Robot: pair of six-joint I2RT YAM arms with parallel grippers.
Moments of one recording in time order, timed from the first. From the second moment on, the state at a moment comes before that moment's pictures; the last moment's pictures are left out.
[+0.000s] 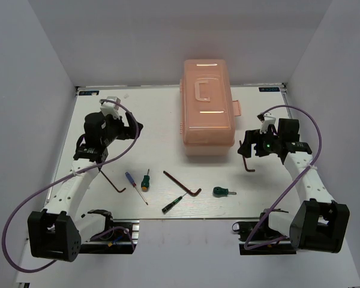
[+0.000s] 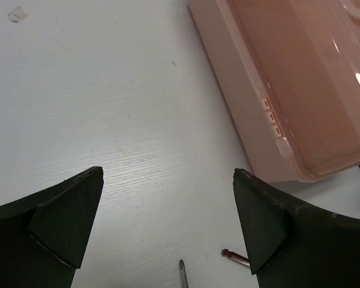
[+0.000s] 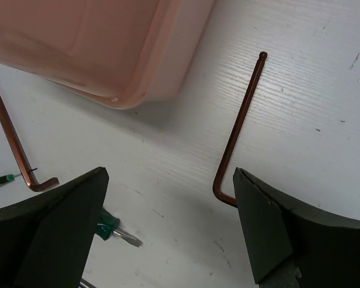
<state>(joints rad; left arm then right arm) -0.13 1.09 0.81 -0.02 0.26 -0.19 -0.05 1.16 0.83 -0.52 -0.54 -0.15</state>
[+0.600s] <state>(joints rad) -0.13 1.09 0.80 0.00 0.41 -0.22 -0.05 1.17 0.85 -0.58 -0.69 -0.26</state>
